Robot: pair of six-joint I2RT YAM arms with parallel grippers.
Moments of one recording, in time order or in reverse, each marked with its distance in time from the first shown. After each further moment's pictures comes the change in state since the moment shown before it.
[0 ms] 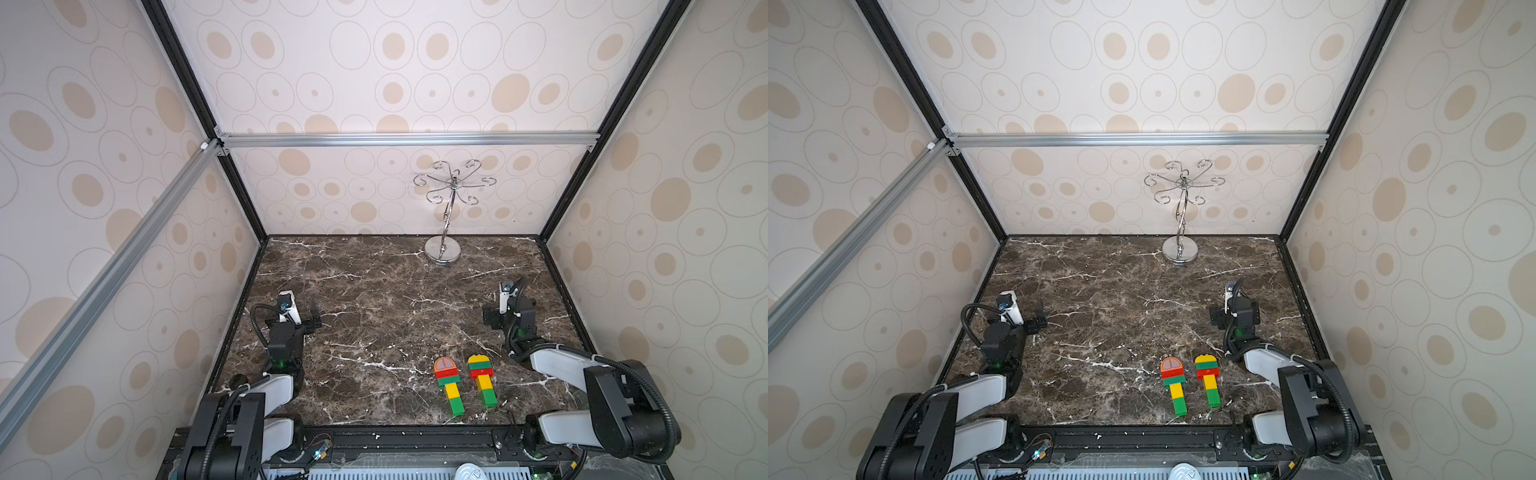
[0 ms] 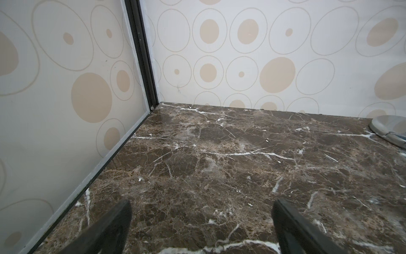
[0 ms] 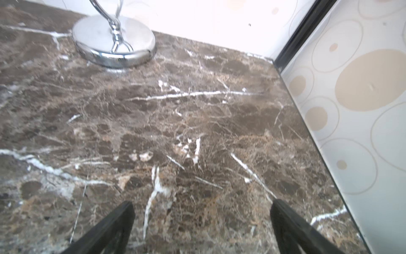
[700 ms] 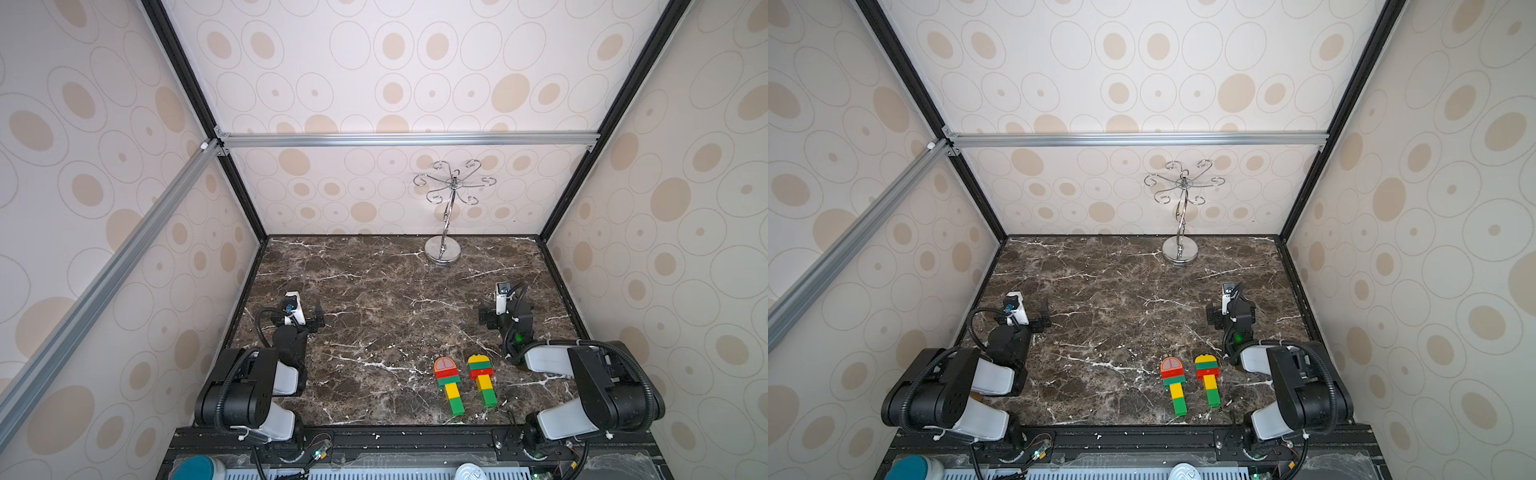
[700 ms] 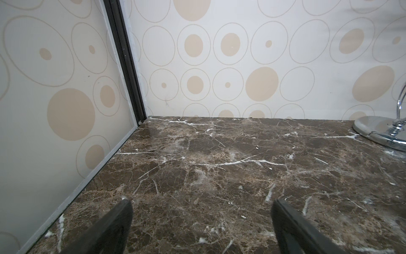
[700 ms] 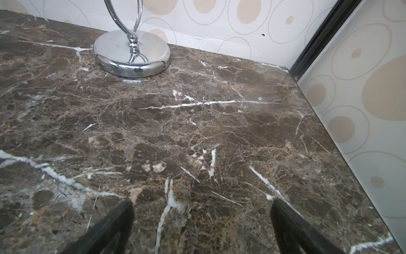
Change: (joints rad) left arm 0.002 0.266 -0.026 0.380 0.069 0.025; right arm -0.013 0.126 -0.051 0.243 -0.082 0.006
